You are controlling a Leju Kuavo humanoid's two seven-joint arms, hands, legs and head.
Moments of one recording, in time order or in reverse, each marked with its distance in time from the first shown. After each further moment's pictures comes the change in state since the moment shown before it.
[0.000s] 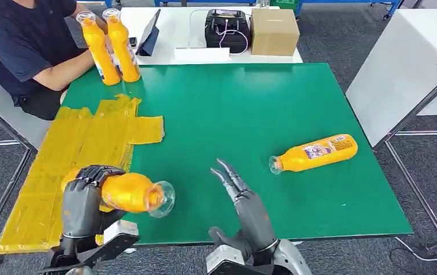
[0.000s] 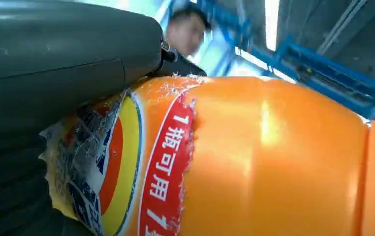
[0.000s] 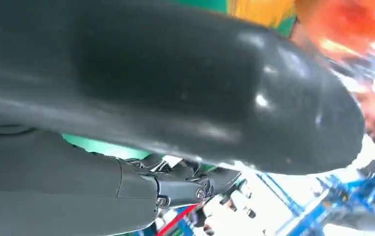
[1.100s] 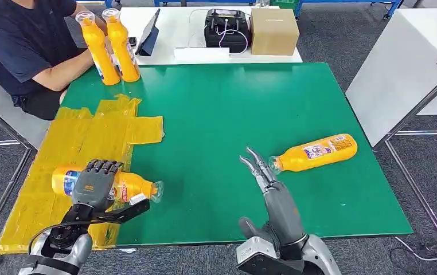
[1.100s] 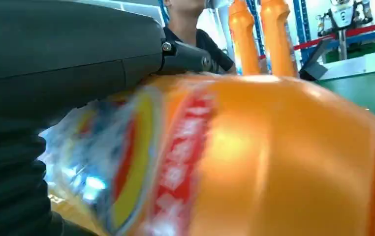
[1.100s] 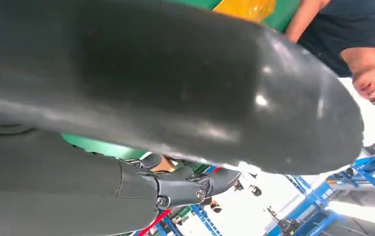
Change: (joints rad) left arm -0.270 0.231 -0.039 0.458 -0.355 -0.224 0.306; right arm -0.003 -0.086 -0.078 -0.117 -0.051 0.019 0.046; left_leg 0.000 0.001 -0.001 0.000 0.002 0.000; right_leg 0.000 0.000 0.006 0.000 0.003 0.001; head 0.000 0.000
